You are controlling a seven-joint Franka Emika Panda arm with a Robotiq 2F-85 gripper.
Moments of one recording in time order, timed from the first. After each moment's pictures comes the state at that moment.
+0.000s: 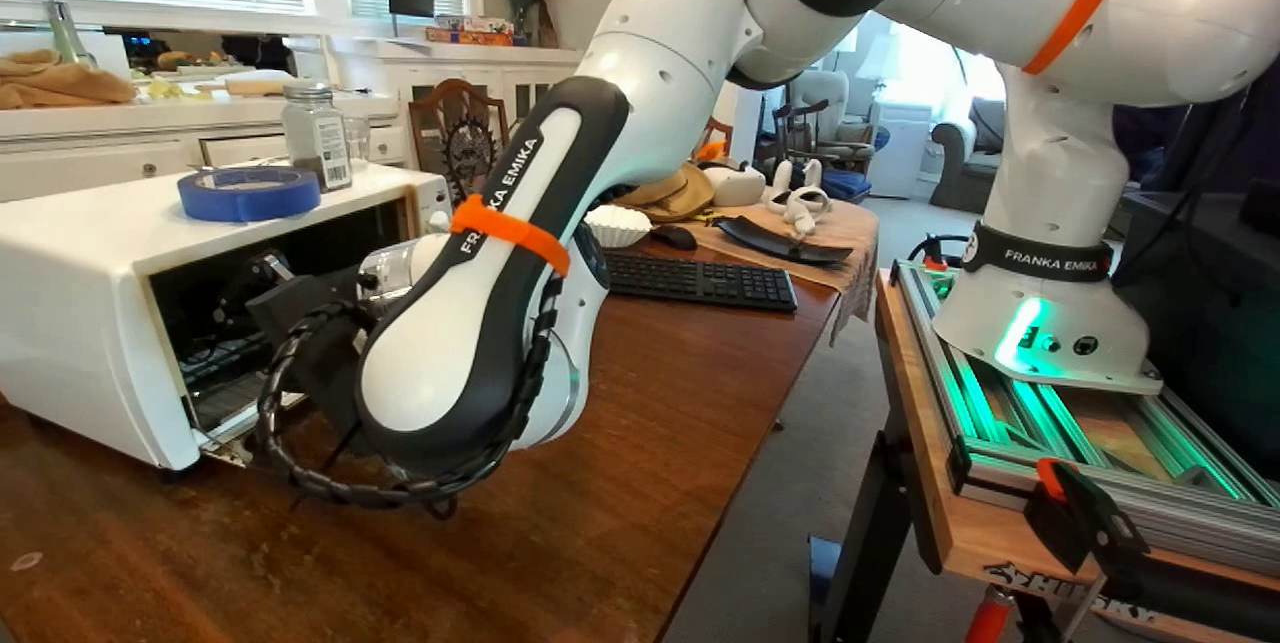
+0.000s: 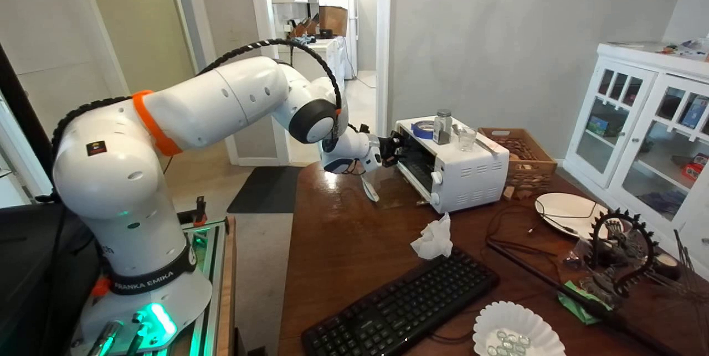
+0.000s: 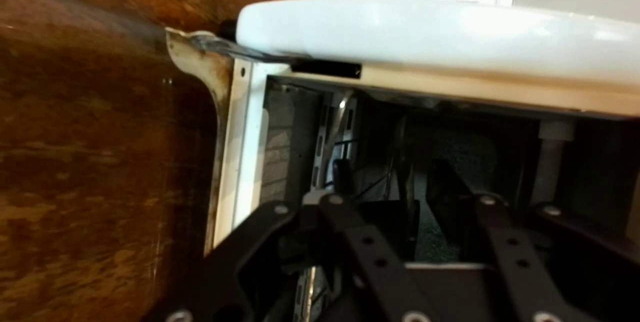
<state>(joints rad) 0.34 1.29 0.48 -1.45 0.43 4.10 0.88</state>
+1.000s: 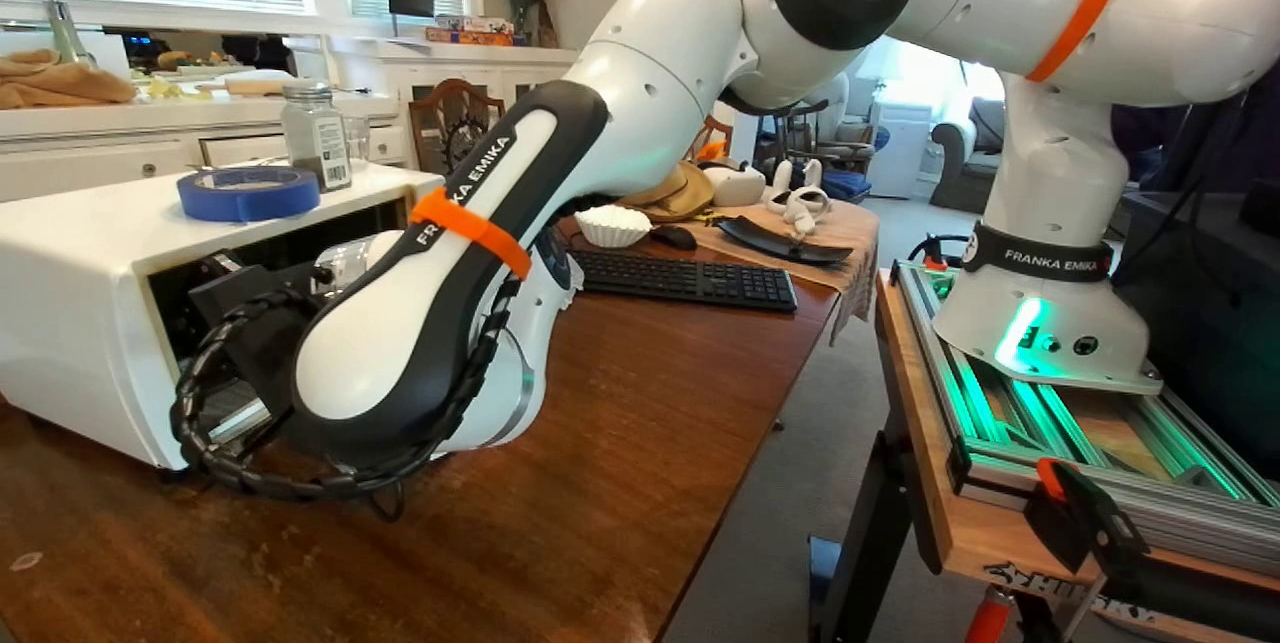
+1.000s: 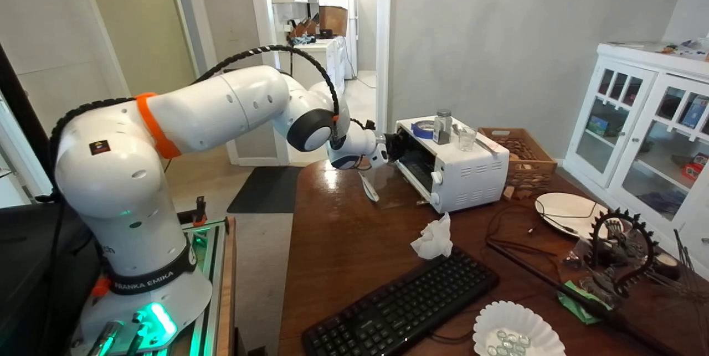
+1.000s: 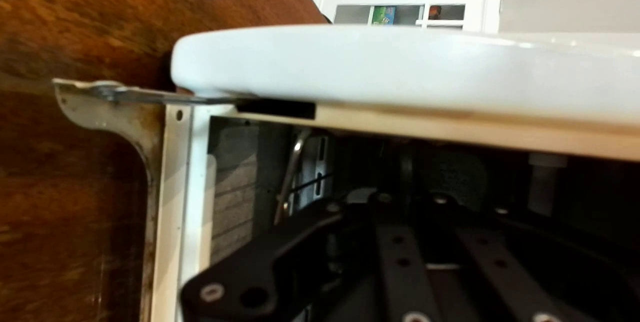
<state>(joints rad) 0.38 1.36 0.48 -1.26 0.43 4.02 0.87</state>
